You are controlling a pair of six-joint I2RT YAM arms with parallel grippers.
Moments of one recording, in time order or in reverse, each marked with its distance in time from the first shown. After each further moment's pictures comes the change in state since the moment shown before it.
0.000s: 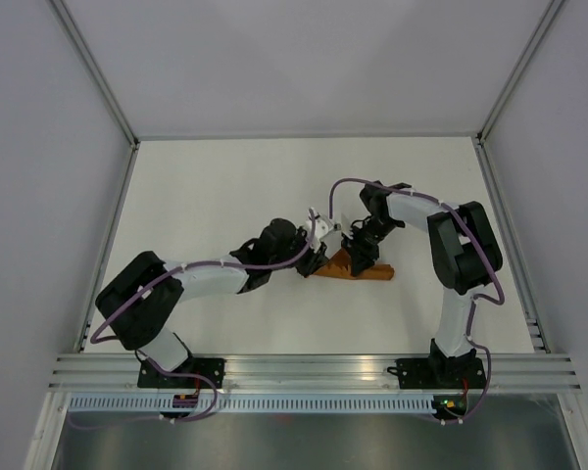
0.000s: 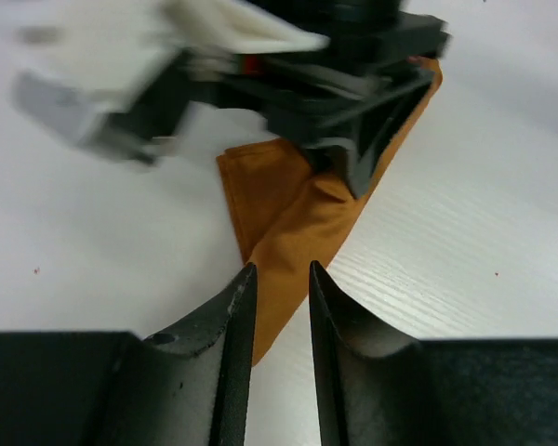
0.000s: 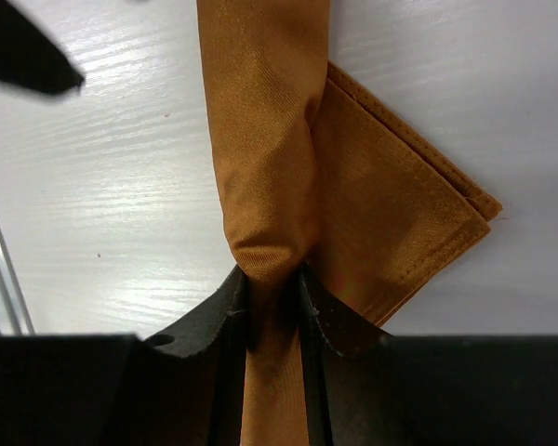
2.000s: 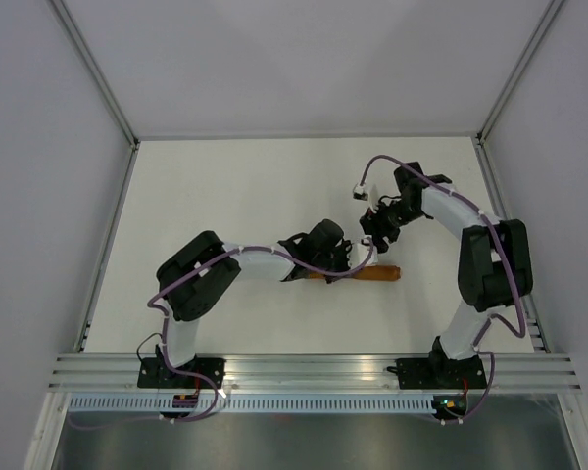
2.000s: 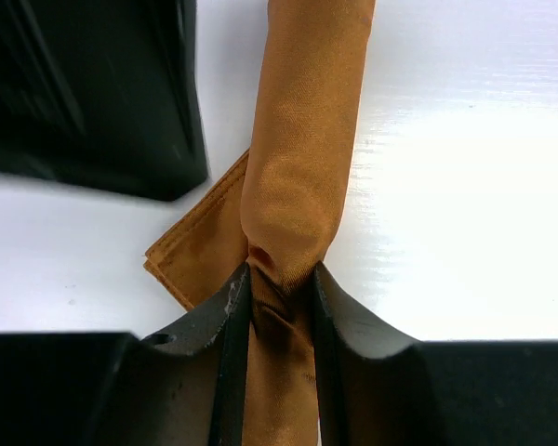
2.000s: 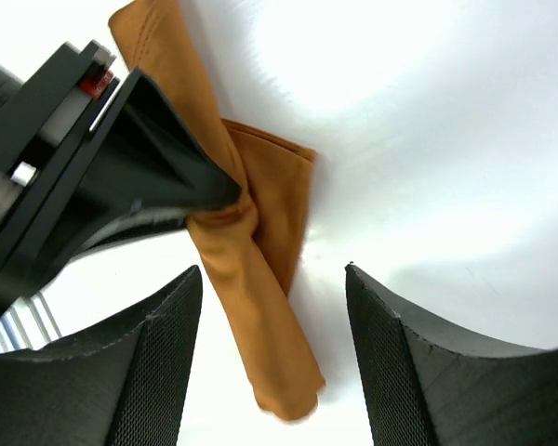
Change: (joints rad) left arm -0.175 0.360 0.311 -0.186 0.017 0.467; right arm -0.154 -0.133 0.024 0.035 -0.047 0.227
